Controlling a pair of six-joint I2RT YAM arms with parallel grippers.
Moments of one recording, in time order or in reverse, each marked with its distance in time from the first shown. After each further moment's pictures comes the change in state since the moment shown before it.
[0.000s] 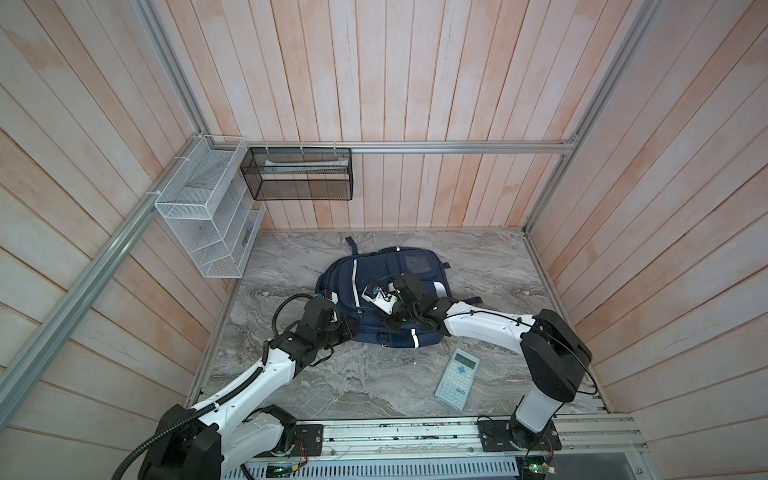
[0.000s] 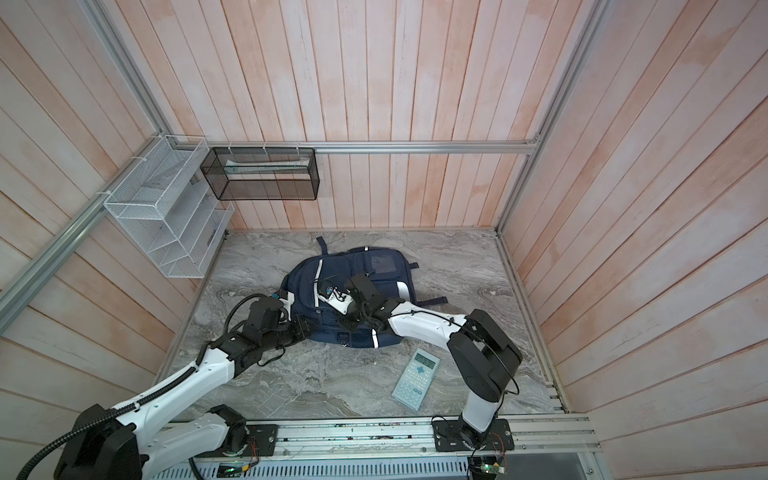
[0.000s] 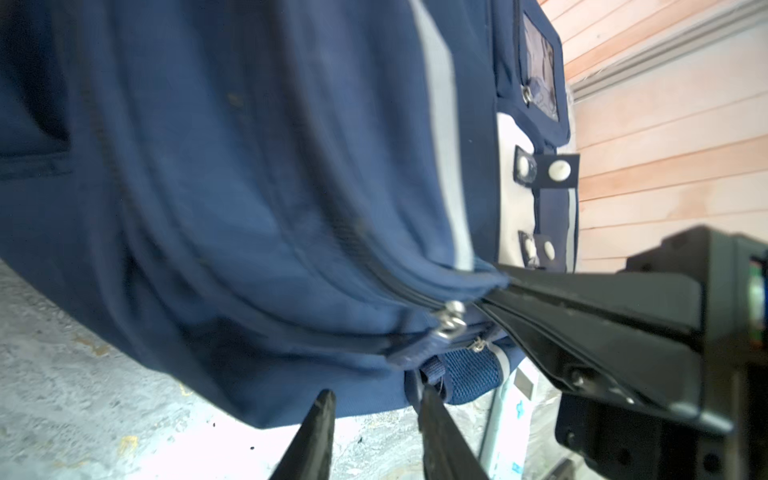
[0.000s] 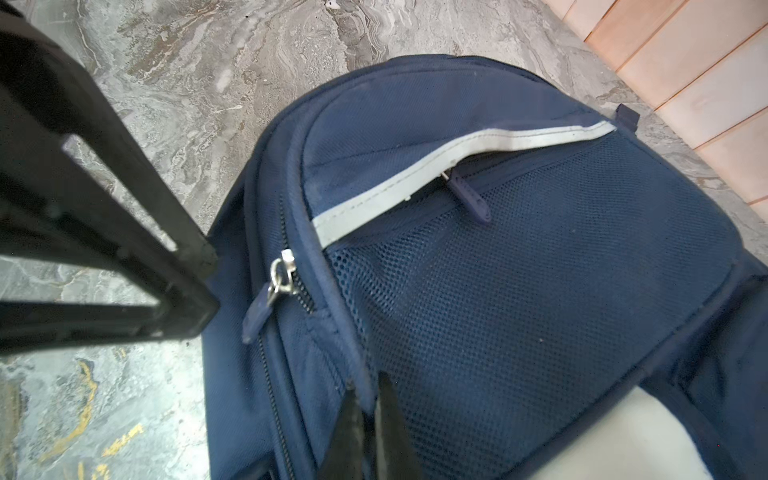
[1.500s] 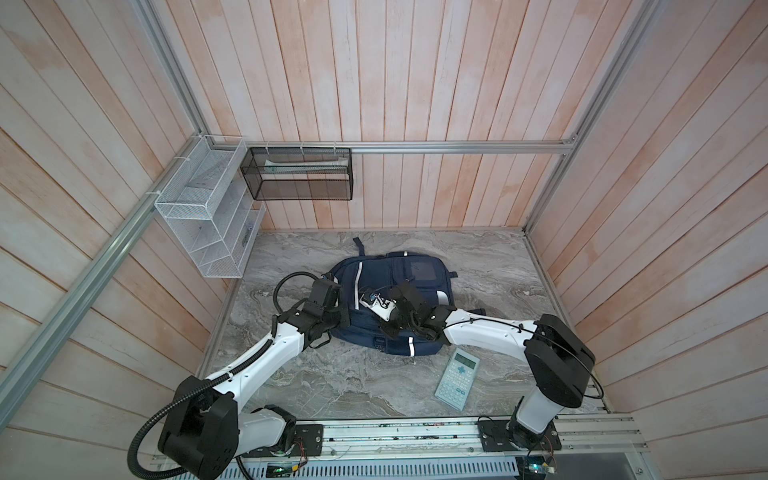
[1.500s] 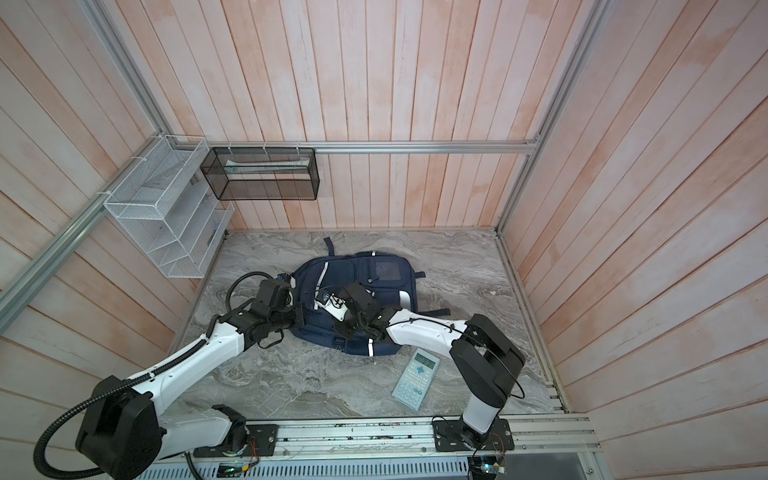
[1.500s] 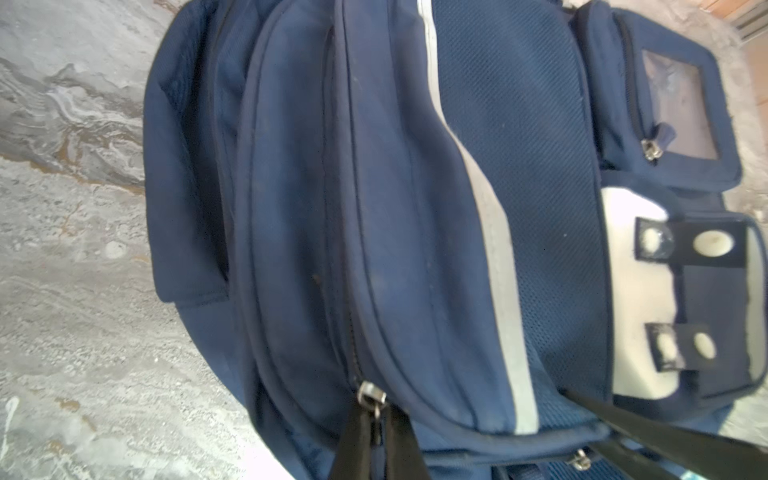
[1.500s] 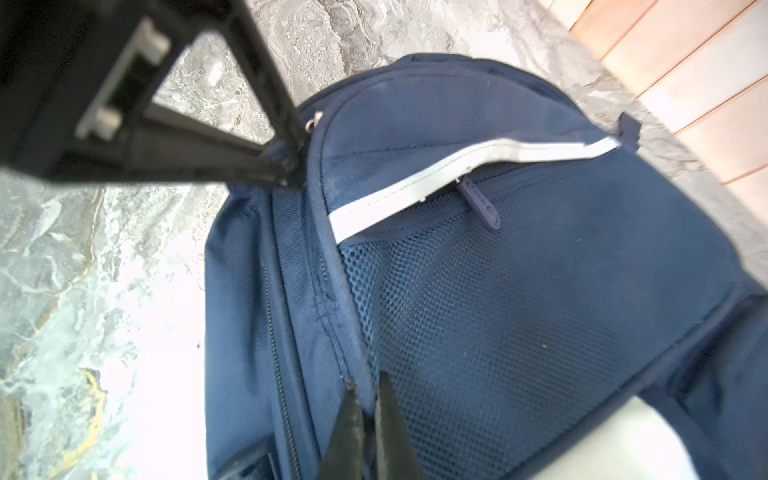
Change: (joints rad) left arm 0.080 0.177 0.217 -0.191 -0.163 0.295; right arm 0.059 -0.052 -0.056 0.006 0.134 0.044
